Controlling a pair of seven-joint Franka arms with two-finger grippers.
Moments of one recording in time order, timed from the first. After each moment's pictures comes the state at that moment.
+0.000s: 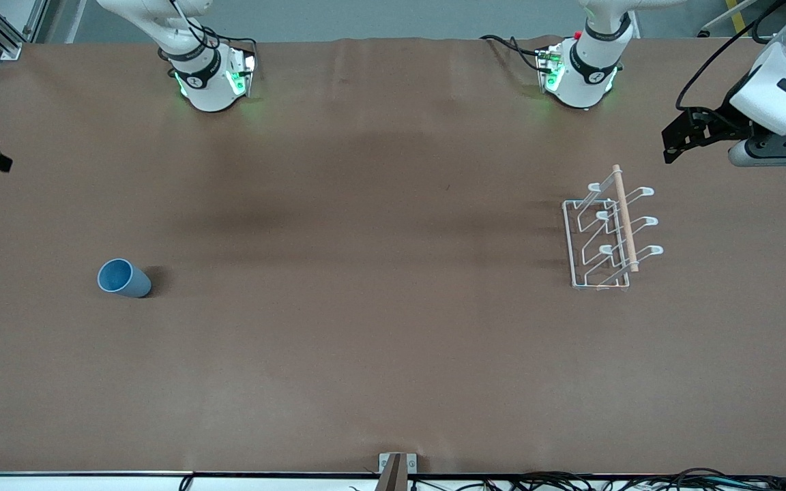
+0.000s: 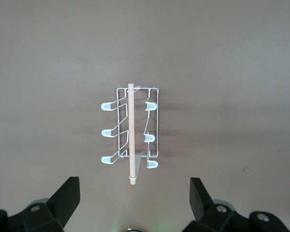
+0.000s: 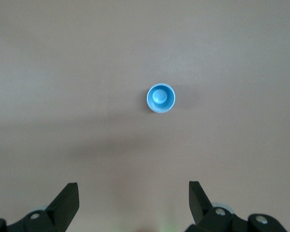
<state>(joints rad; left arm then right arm) 0.03 -0.07 -0.19 -1.61 0.02 1.52 -0.14 -0.08 0.03 -0.08 -1.49 0.04 1.49 -0.07</state>
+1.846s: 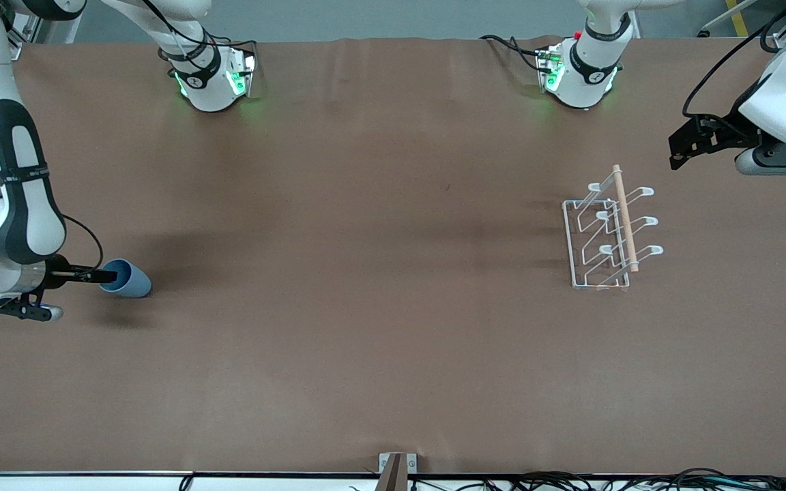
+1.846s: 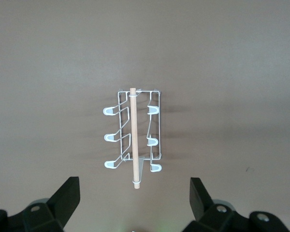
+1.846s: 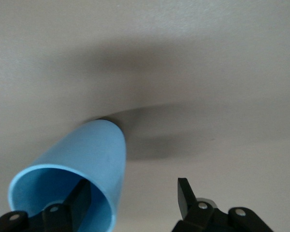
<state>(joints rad) 0.04 -0.04 -0.19 -1.58 0.02 1.52 -0.10 -0.22 0.57 -0.08 -1.72 0.11 2.01 -0.17</state>
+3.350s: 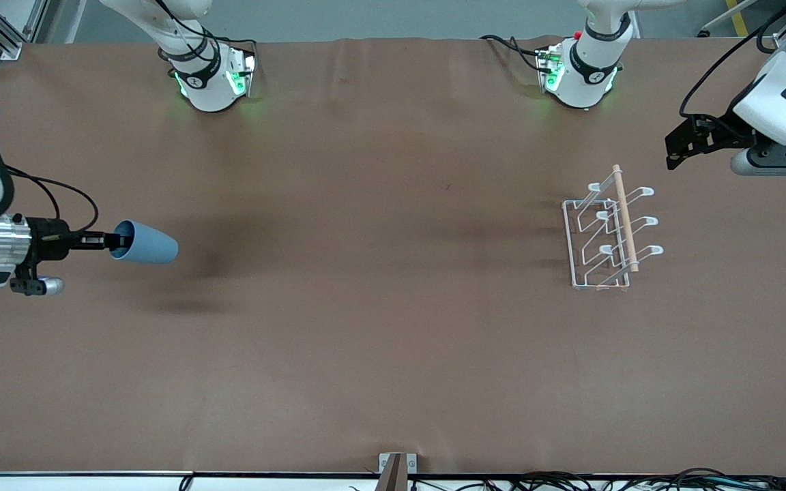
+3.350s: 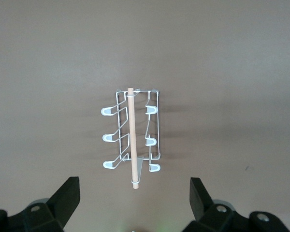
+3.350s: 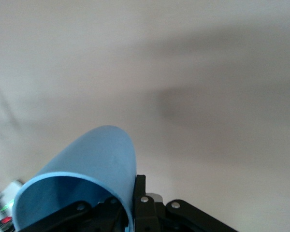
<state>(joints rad) 0.04 -0.04 -0.20 -1.58 0.02 1.52 -0.10 -0.17 0.33 -0.05 -1.71 0.50 1.59 -0.24</state>
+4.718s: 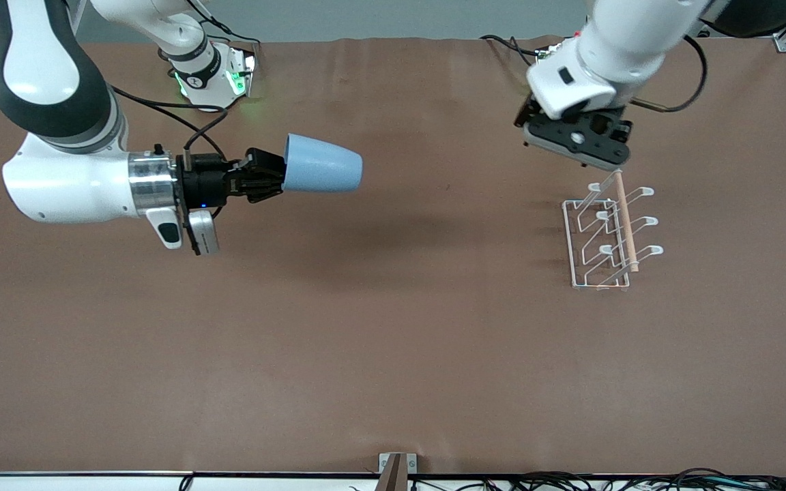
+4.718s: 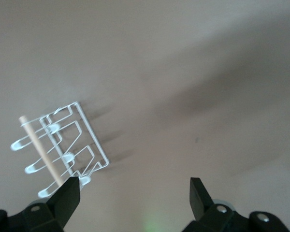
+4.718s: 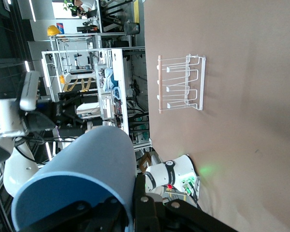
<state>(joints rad) -0.35 0.06 -0.22 -1.49 0.00 1.53 -0.10 0.29 0.20 -0.04 -1.72 1.30 1.68 -0.24</state>
